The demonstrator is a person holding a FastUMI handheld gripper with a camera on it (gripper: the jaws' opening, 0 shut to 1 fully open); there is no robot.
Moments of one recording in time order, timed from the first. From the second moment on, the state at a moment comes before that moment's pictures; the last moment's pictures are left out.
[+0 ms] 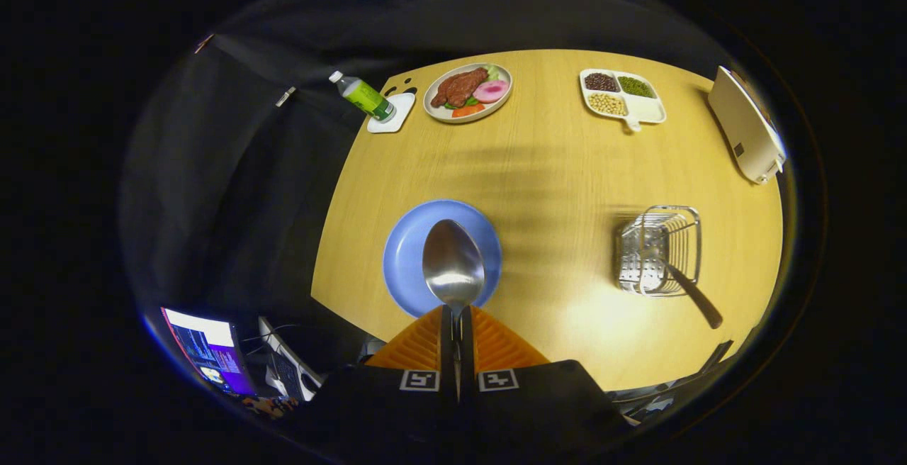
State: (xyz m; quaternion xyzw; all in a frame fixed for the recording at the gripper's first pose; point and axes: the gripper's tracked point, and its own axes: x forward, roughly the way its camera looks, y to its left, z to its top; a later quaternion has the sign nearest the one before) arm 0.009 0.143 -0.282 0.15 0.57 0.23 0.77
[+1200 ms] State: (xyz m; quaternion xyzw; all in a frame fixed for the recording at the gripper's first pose) arm 0.024 -0.023 -0.322 -0.01 0.69 0.22 0.69
